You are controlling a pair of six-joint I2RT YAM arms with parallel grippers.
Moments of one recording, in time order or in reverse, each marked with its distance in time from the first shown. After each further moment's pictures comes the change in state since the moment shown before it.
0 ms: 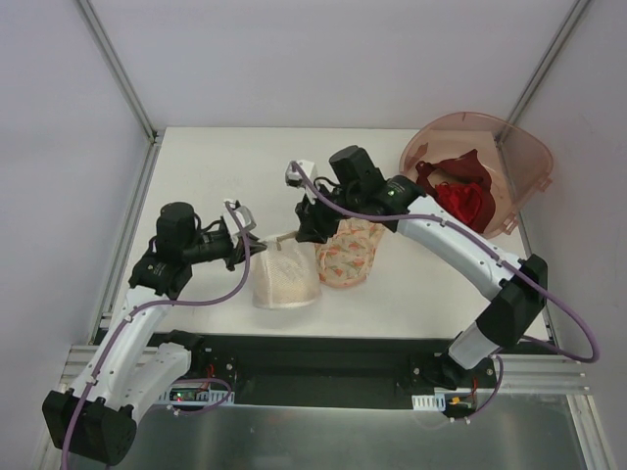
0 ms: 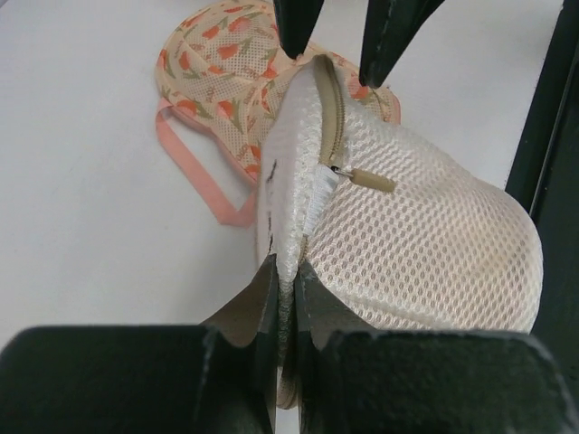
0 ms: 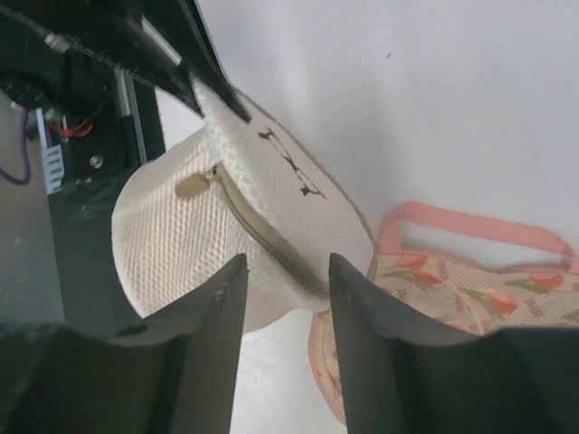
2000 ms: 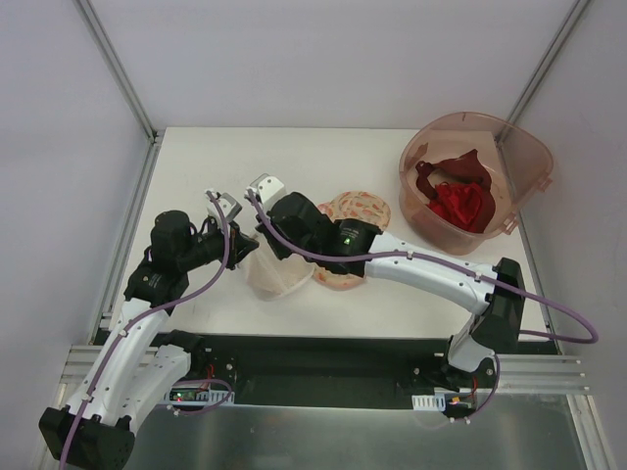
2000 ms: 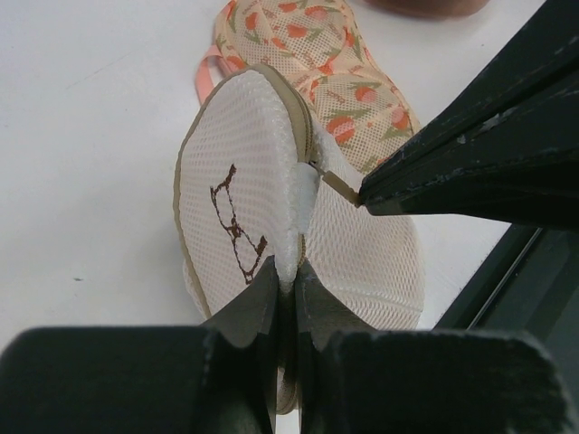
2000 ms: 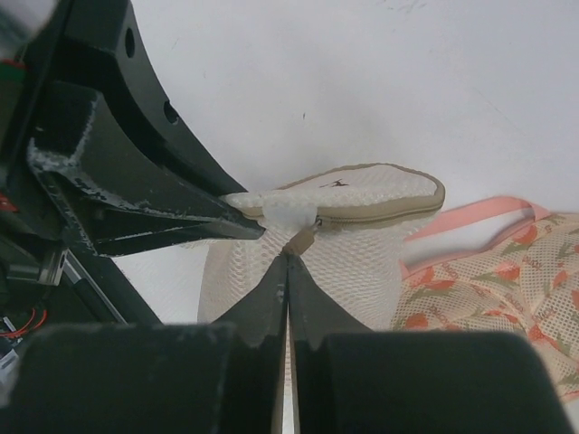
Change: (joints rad) left arm -0.019 -0.100 -0.036 0.000 -0.256 -0.378; right arm 0.372 0.054 0.024 0.217 0.829 0.442
